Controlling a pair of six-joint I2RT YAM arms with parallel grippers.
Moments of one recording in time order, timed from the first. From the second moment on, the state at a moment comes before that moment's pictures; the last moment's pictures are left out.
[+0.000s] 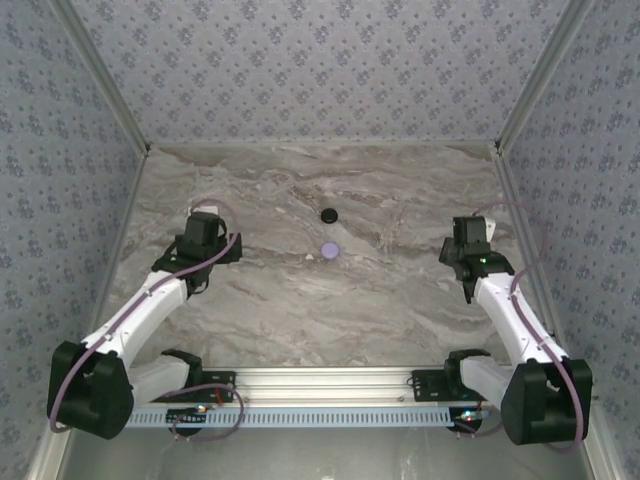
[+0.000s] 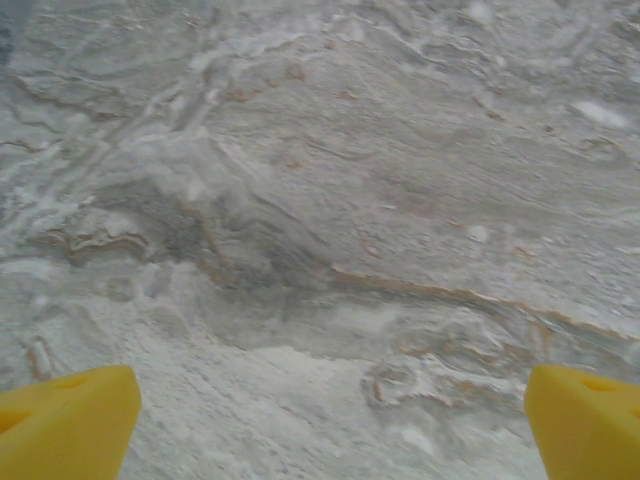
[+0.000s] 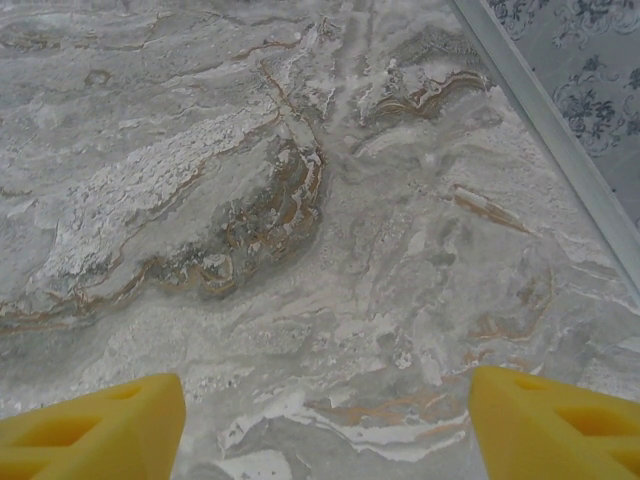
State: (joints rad) left arm -0.30 1.10 0.68 -0.35 -0.34 -0.22; right arm 0.05 1.05 0.68 -0.53 0.38 0.31
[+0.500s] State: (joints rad) left arm -0.18 1.11 0.46 0.06 -0.38 -0.11; right arm -0.04 0.95 0.37 -0.08 0.24 0.23
